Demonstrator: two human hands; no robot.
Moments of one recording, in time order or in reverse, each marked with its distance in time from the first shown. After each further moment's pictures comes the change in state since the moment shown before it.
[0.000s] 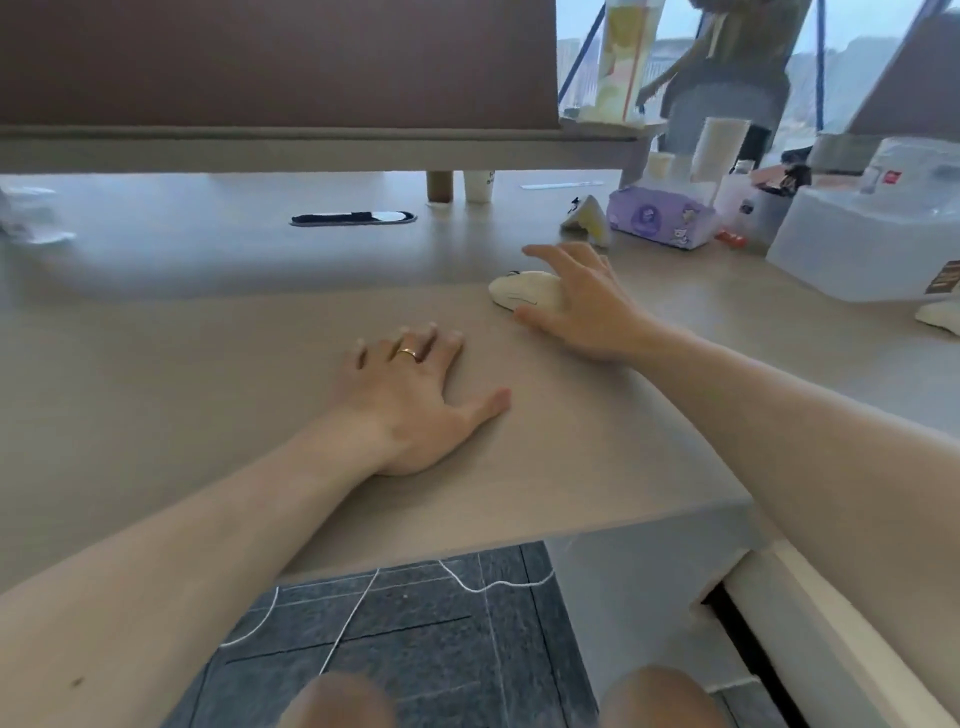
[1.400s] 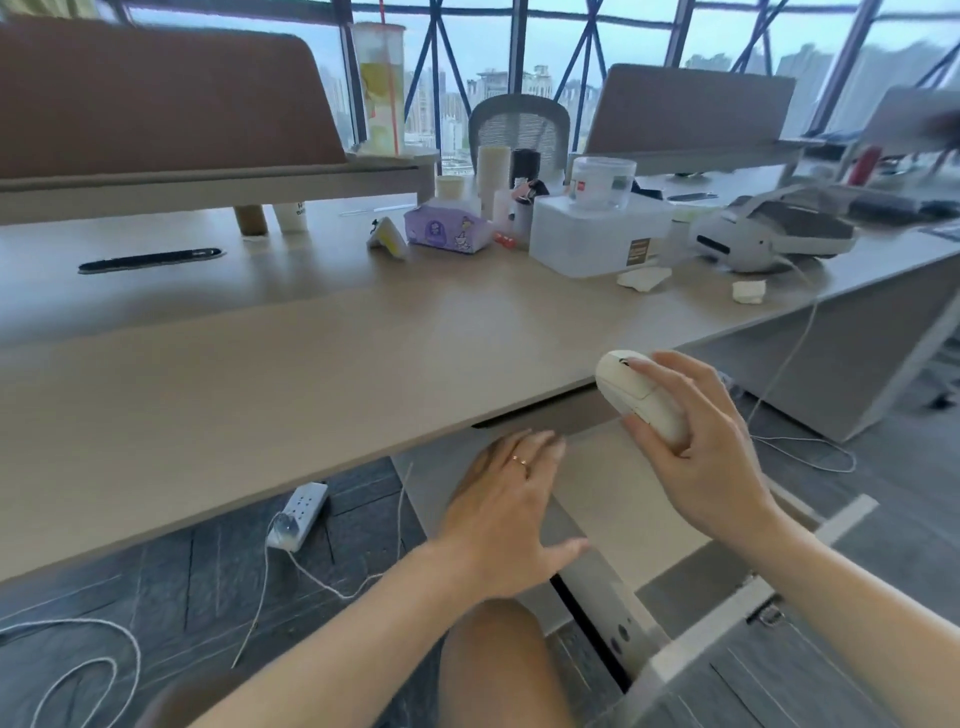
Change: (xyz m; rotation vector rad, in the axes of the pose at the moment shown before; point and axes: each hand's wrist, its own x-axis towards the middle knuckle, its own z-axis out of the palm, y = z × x) left_hand -0.098 0.238 0.098 -0.216 0.113 0.737; right_hand -0.338 0.103 -0.114 0.025 0.524 0.171
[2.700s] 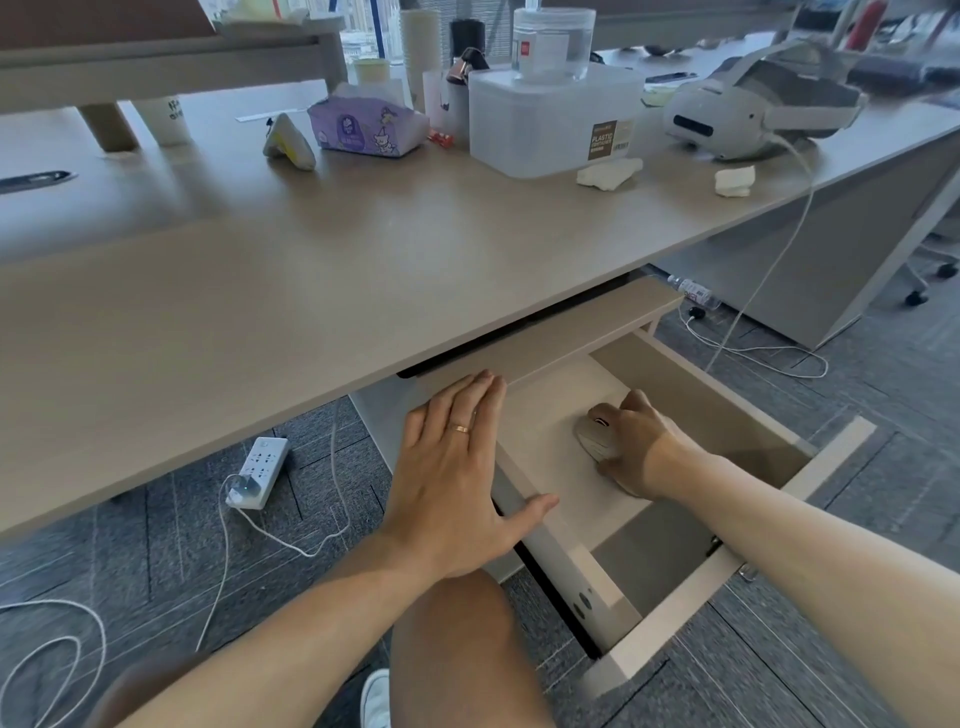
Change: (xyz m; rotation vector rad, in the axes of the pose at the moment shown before) left_hand 0.024 -0.006 0.059 0.150 0.071 -0.103; right_hand -0.020 0.123 0.063 -0.472 -0.803 0.515
